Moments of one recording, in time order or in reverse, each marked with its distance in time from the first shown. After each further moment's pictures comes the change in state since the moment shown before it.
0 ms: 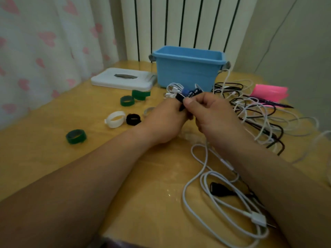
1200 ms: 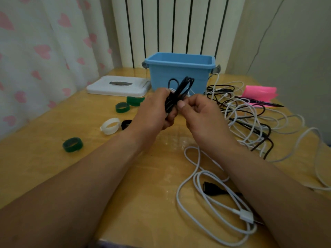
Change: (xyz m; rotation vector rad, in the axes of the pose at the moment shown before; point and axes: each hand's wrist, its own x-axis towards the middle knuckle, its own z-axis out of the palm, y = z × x) left_hand -0.005 0.013 -0.007 -0.635 0.131 -0.102; right_hand -0.001 0.006 0.004 0.049 0.053 -0.074
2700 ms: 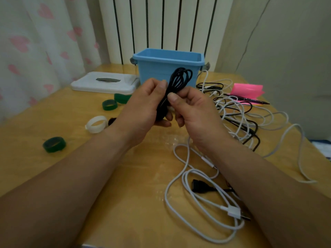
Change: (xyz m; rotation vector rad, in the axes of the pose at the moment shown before) left_hand 0.001 -0.001 0.001 0.027 -0.050 0.058; right_hand 0.001 -0.003 -0.006 0.291 -0.041 -0.013
